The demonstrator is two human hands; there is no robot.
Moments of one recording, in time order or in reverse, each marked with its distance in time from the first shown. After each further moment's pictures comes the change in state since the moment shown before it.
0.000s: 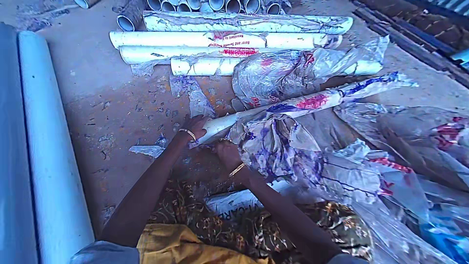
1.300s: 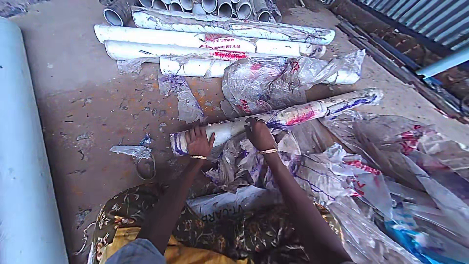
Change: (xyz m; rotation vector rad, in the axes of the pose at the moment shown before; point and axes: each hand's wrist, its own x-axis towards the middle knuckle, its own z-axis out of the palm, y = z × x) left_hand 0.004 0.063 0.114 0.104 0.772 -0.191; right_hand -0.013 0.132 -0.061 0.186 0.411 0.194
